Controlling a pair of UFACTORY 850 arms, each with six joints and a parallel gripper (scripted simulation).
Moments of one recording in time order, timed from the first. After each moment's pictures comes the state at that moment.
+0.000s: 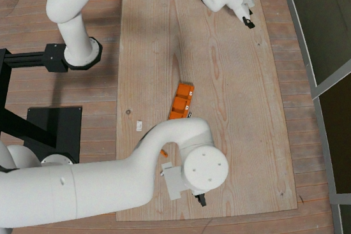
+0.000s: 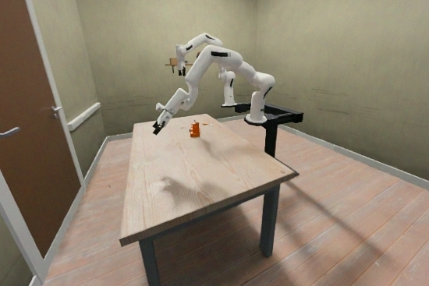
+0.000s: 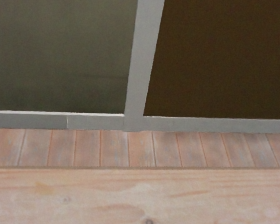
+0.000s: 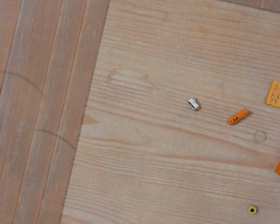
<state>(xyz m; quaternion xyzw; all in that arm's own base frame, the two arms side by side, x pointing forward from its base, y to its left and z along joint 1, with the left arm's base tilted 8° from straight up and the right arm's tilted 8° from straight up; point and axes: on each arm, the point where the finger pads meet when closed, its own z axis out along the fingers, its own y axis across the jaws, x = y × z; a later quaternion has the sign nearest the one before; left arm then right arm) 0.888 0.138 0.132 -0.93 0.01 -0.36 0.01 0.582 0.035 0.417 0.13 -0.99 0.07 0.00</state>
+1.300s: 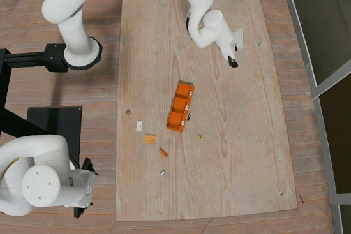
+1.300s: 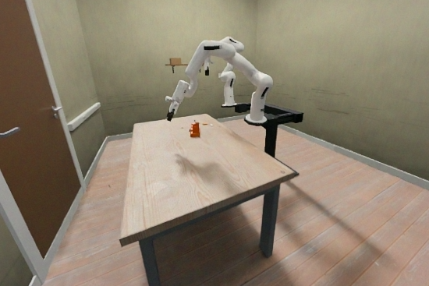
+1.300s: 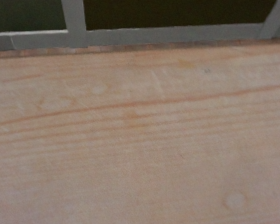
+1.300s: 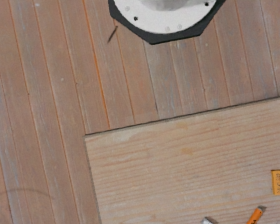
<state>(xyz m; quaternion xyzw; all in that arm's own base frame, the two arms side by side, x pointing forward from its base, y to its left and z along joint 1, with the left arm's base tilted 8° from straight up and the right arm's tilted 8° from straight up) 0.779 -0.090 0.098 -0.97 0.04 -0.25 0.03 0.272 -0.001 0.407 -0.07 -0.99 0.06 -0.03</state>
